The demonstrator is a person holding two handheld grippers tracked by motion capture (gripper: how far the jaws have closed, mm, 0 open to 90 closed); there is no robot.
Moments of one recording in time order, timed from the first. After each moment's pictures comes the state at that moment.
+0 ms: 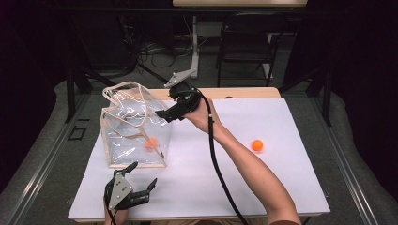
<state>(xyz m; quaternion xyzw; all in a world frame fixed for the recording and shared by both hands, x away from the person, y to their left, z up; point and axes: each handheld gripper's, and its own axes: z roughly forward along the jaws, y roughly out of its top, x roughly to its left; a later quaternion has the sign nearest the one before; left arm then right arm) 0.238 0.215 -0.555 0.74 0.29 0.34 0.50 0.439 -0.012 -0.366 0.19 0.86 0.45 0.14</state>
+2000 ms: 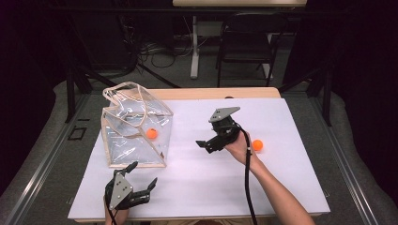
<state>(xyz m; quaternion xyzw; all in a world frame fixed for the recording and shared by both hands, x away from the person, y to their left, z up) 0.238 0.214 -0.554 0.74 0.30 0.34 0.50 0.400 -0.120 -0.461 0.24 0.86 0.43 0.14</state>
